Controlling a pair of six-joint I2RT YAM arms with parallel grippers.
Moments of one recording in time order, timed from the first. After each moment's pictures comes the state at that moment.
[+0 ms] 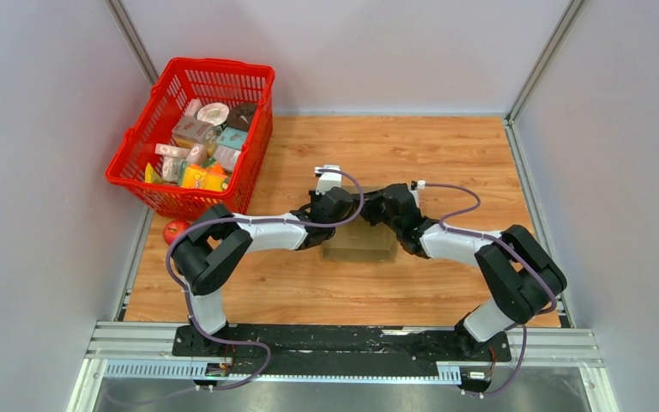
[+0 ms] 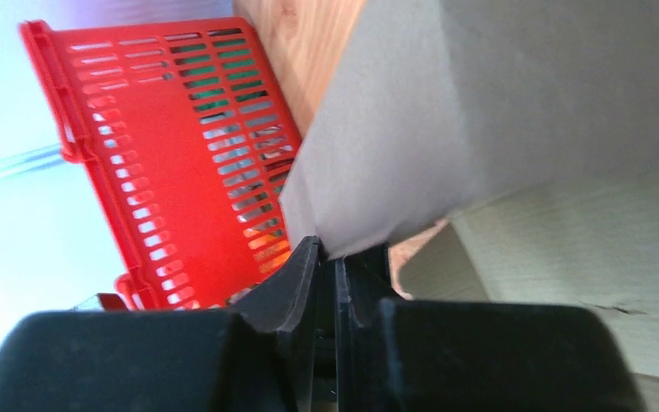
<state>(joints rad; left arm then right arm) -0.85 1.82 1.01 0.14 -0.70 -0.44 0.61 1.57 0.68 0.44 0.13 1.68</state>
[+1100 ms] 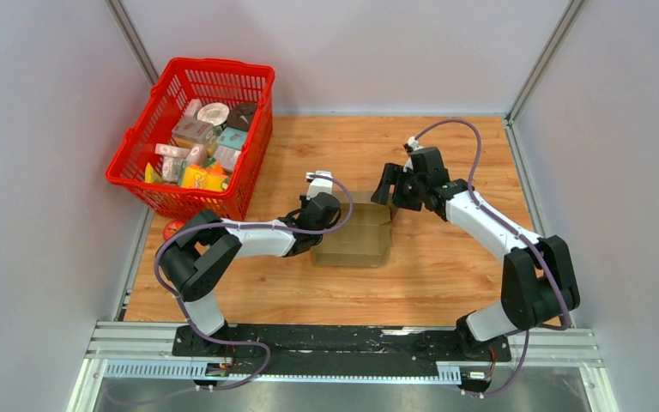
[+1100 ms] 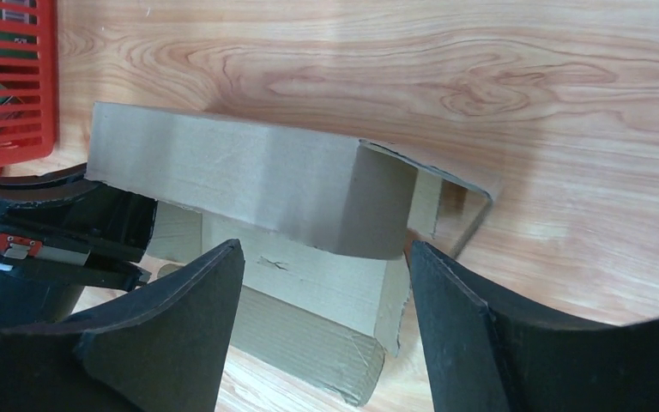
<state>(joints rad) -0.83 1.74 0.86 0.23 -0.63 -0.38 0.38 1.46 1.02 -0.33 -0.18 0.51</state>
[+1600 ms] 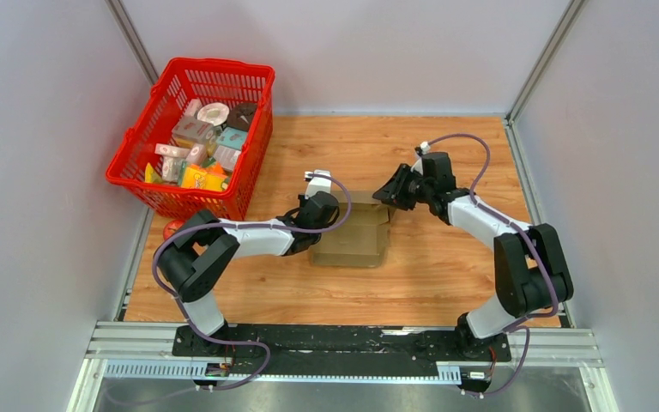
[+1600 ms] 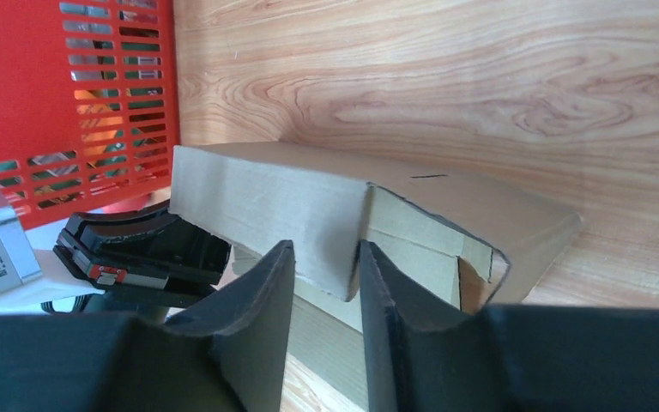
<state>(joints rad) -0.82 1.73 0.86 0.21 -0.63 -0.37 0.30 1.55 0.94 -0.05 -0.41 0.72</state>
